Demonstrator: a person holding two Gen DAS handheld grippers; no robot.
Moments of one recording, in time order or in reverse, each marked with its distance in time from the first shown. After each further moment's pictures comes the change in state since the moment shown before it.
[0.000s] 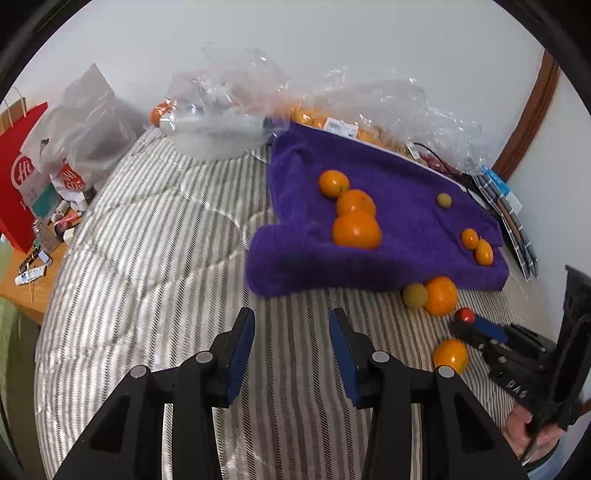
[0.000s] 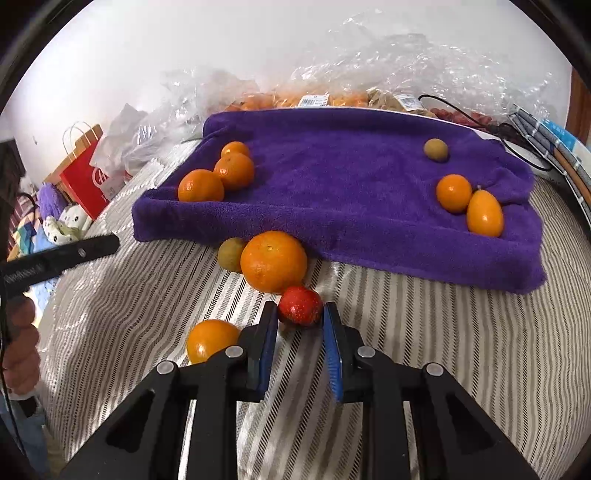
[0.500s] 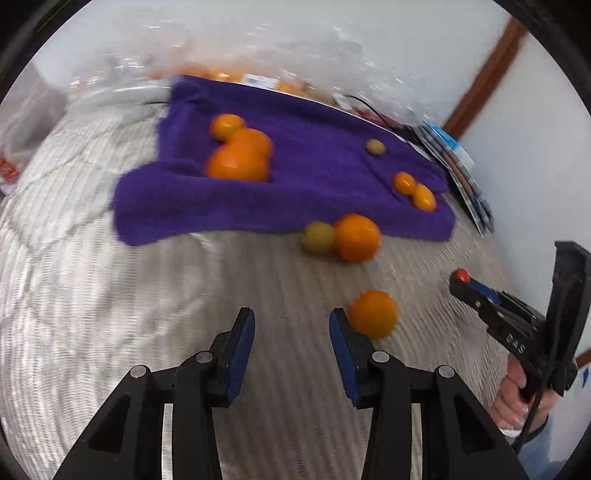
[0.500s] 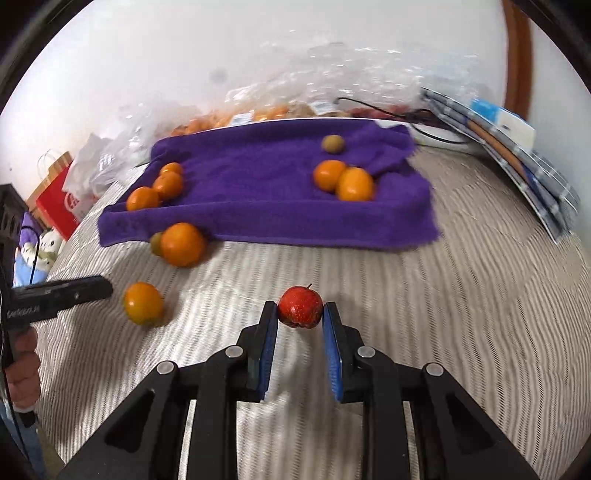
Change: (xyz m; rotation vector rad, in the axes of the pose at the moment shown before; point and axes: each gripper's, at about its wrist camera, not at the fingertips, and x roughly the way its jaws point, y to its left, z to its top) left arm 0.021 -0.067 -0.033 0.093 0.112 -0.193; right arm -0.050 -0.069 -0.032 0.104 -0.051 -0.126
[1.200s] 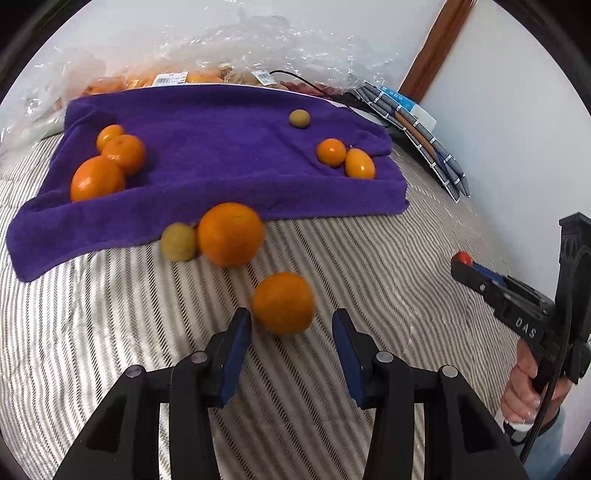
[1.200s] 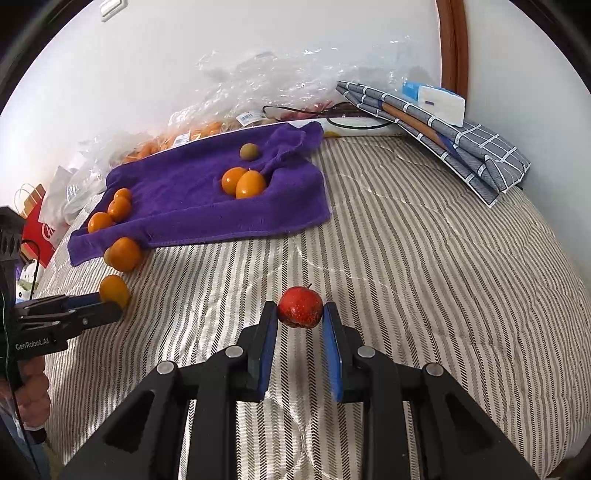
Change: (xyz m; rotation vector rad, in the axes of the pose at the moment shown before) left arm 0.035 -0.075 0.005 0.123 0.030 -0.037; right arm -0.030 -0.069 -0.018 0.110 -0.020 -0.080
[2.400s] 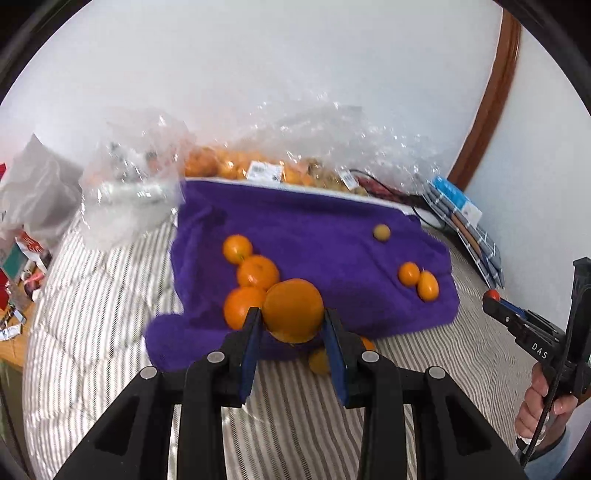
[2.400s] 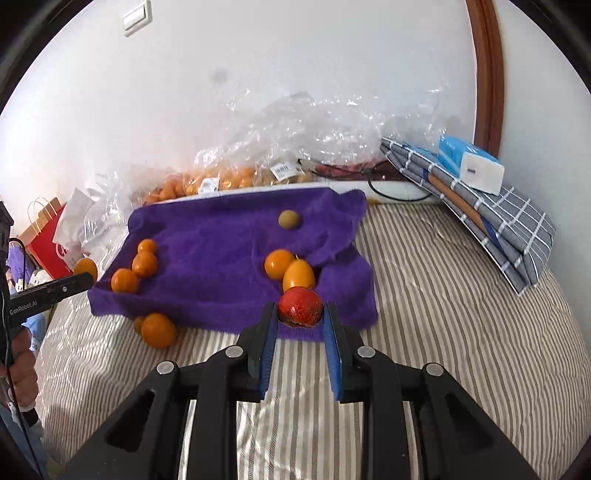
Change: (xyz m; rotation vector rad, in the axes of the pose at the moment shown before) left arm -0.079 0.075 0.060 -0.094 -0.235 0.158; right arm -0.002 0.041 0.073 -0.056 -0.107 0.055
